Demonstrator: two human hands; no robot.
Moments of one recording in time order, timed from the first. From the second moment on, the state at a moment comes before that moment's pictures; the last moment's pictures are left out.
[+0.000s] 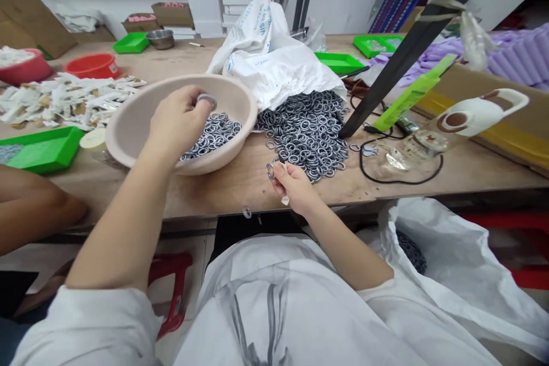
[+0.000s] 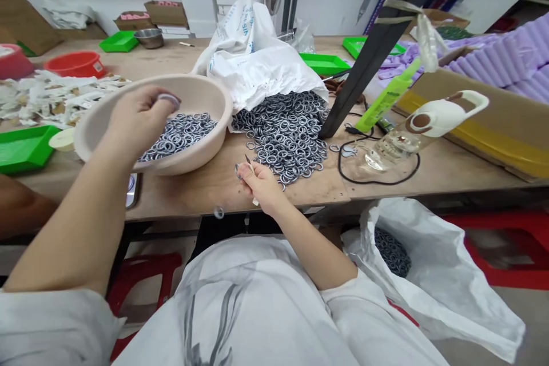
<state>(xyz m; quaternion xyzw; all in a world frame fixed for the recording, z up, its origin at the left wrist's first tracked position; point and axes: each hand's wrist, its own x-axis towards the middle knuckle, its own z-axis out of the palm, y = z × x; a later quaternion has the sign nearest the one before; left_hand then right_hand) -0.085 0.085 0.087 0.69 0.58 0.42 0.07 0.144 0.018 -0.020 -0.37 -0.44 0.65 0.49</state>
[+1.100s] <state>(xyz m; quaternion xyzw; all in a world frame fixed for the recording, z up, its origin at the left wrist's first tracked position) -0.051 -0.006 0.047 0.76 0.45 0.45 0.16 0.147 0.010 -0.003 -0.32 -0.48 0.61 0.54</state>
